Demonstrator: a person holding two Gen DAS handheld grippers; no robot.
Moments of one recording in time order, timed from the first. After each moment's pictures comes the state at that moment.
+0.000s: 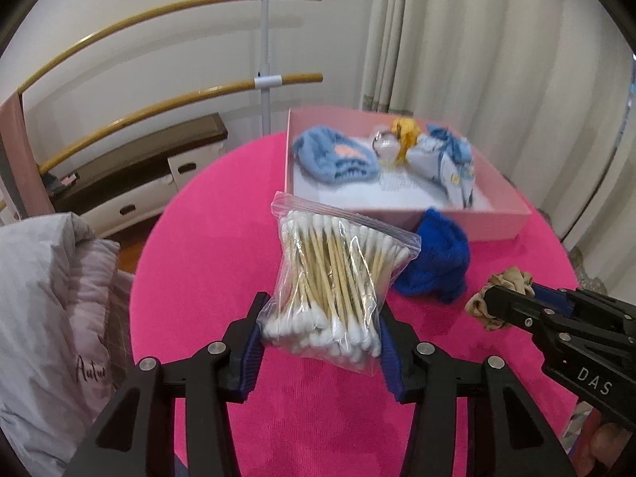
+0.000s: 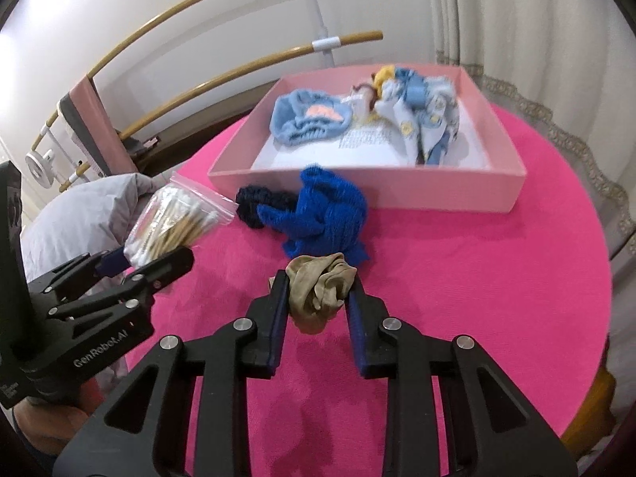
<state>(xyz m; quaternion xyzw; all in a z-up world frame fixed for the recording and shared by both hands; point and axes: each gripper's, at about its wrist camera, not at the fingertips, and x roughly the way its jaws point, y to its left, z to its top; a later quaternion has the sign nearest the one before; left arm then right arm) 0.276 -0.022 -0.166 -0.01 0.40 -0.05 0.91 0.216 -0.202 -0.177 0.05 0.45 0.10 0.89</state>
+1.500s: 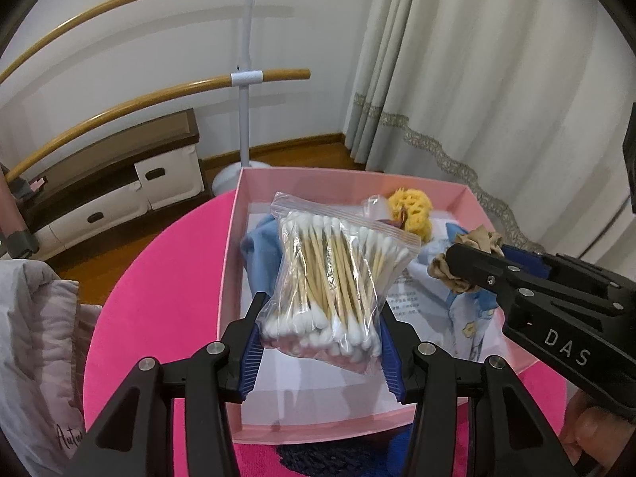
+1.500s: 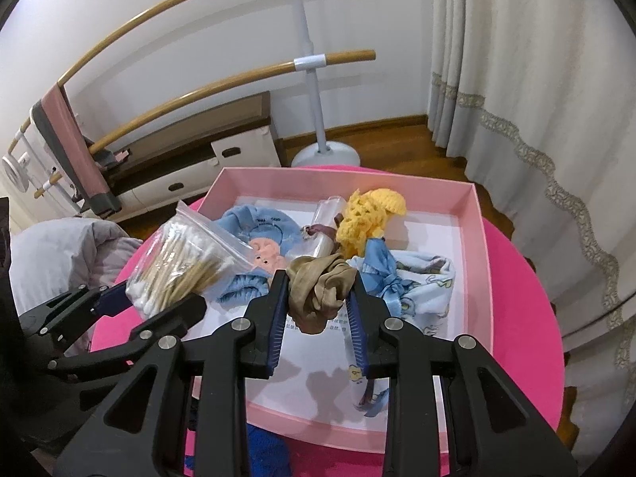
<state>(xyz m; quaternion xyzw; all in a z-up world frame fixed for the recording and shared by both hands) 0.455 -0.047 -0.098 -0.04 0.44 -0.08 0.89 0.410 -0.218 -0.149 0.01 0.47 0.09 0.88</state>
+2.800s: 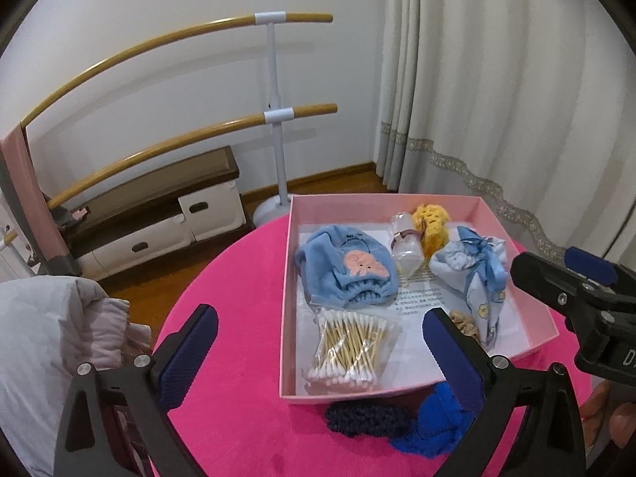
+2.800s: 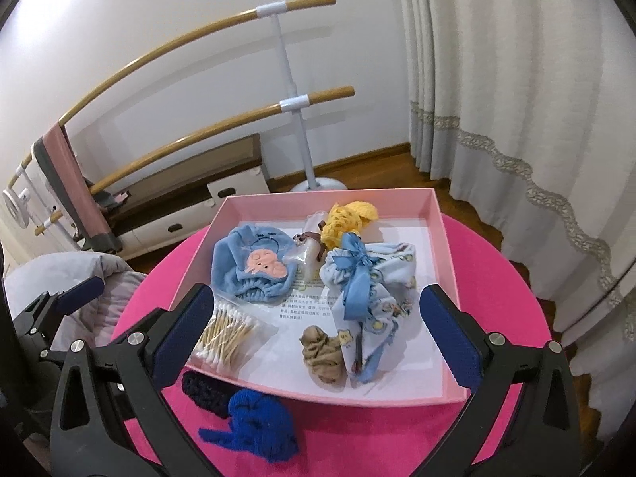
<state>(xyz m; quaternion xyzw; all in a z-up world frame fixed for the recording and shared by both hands) 0.393 -0.052 -0.094 0.01 0.38 -0.03 0.93 0.340 -0.238 -0.114 0.05 0.39 0.05 0.92</state>
